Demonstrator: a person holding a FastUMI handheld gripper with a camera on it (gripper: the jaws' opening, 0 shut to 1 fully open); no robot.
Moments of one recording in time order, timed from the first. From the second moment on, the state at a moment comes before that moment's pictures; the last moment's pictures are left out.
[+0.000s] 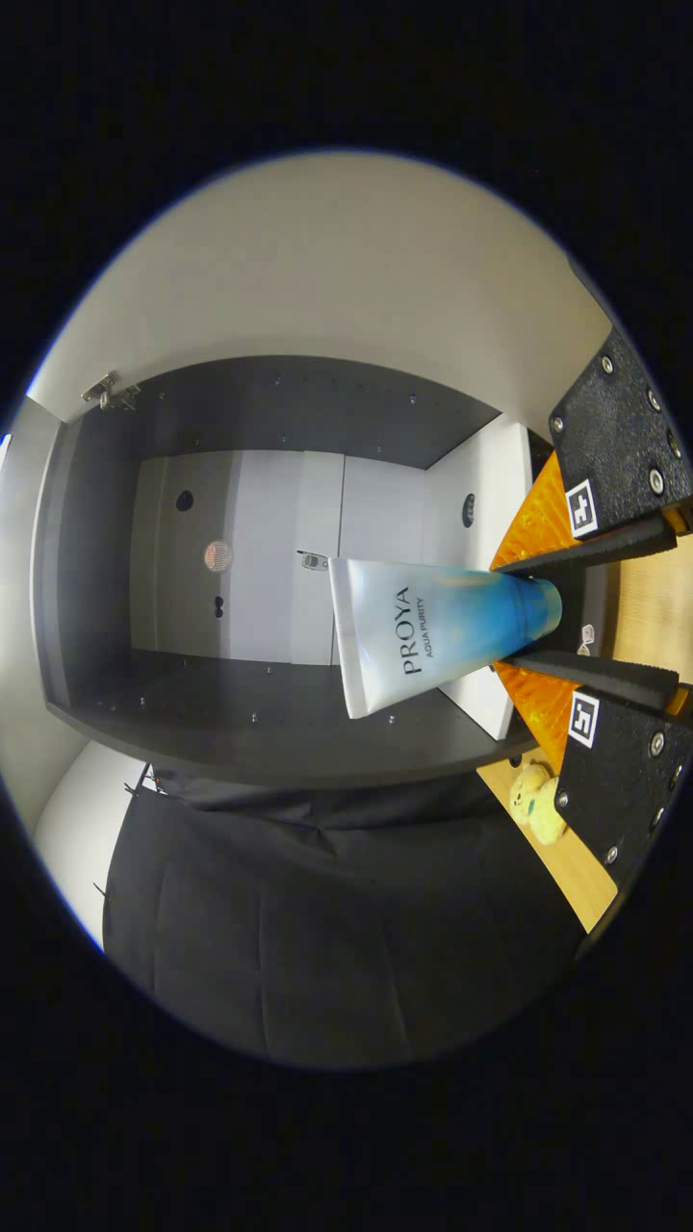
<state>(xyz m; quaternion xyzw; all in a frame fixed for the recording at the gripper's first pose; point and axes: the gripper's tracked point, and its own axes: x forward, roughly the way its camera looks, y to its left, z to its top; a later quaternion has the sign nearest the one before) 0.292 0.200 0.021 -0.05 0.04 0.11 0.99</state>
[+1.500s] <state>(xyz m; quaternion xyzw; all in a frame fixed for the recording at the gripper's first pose) 0.419 0.201 -0.033 0.01 0.08 0.13 0.99</state>
